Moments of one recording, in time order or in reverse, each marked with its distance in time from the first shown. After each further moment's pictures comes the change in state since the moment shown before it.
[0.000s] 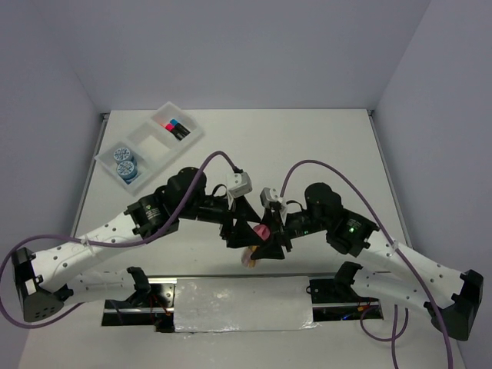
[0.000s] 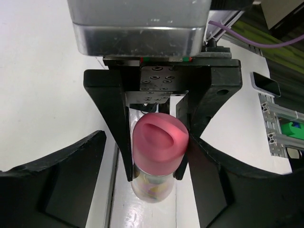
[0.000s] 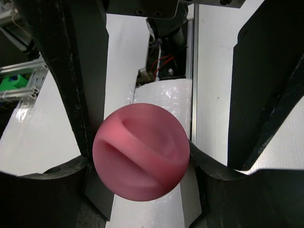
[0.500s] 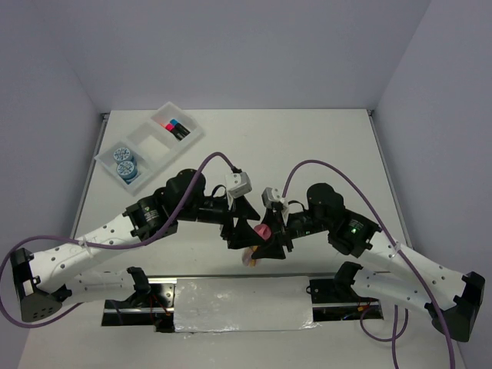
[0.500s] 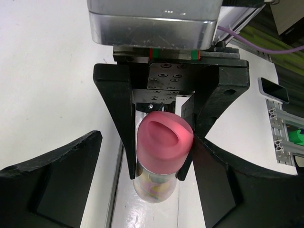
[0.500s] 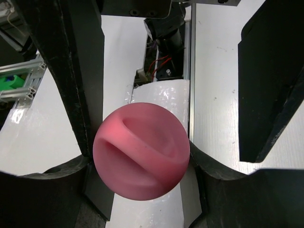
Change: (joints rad) left arm -0.025 -0.009 0.005 -0.010 -0.087 -0.004; right arm -0.004 -0.021 0.002 -0.033 0.018 -0.015
